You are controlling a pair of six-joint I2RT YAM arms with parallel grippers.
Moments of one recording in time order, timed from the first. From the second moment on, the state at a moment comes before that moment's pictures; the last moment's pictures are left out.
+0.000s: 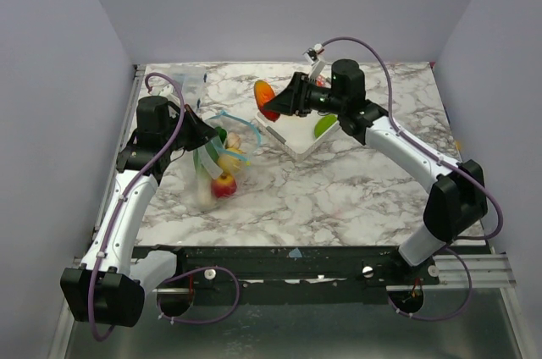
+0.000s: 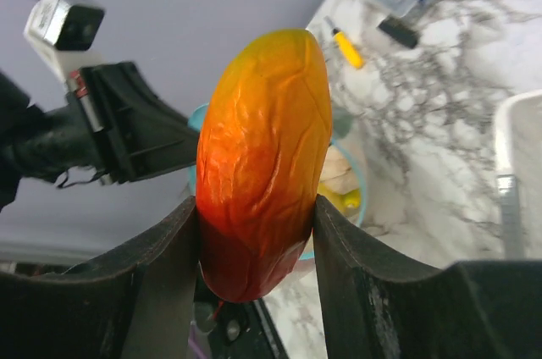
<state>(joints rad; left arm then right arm) -0.11 1.05 1.01 -0.47 0.37 -0.59 0.53 1.62 1.35 0.06 -0.58 0.66</state>
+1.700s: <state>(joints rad) -0.10 1.03 1.01 -0.47 0.46 -0.64 0.73 1.80 1.76 -0.56 -0.21 0.51</state>
